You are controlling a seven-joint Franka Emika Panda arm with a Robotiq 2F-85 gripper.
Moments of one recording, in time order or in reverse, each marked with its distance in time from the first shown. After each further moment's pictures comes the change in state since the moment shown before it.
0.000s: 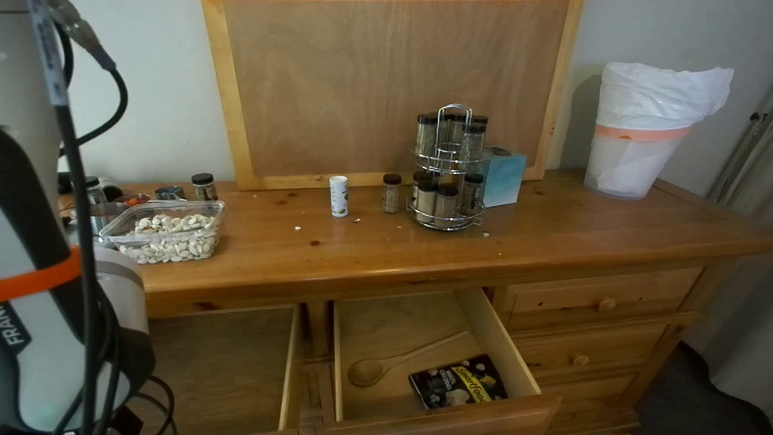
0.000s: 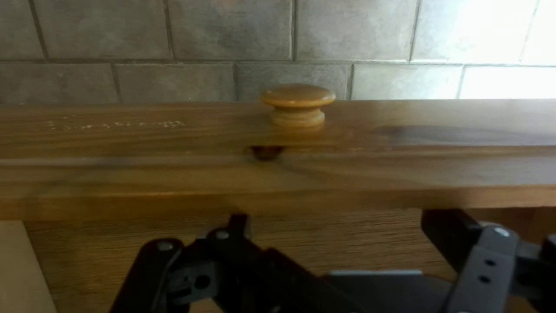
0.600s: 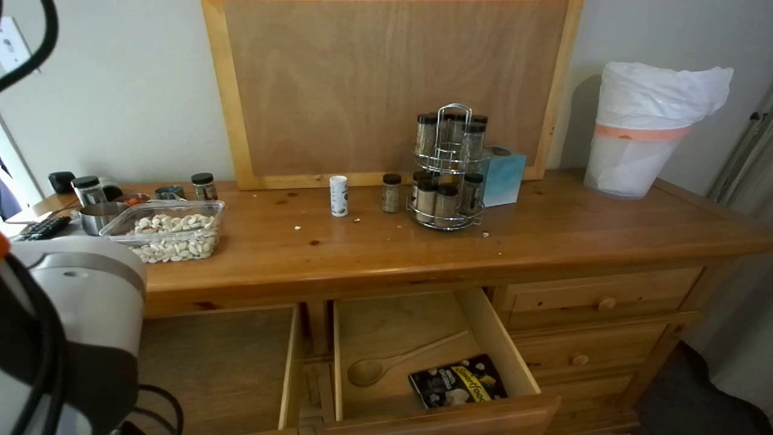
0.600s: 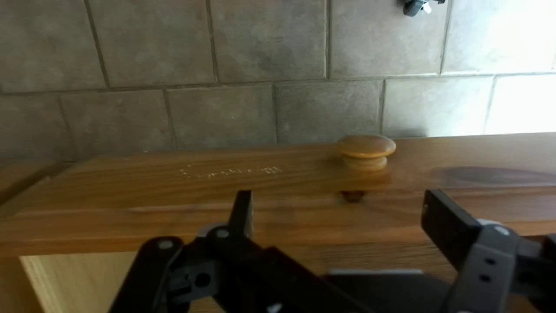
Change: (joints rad) arm 0.025 -0.207 -0.188 -0.162 -0.009 0.056 -0.073
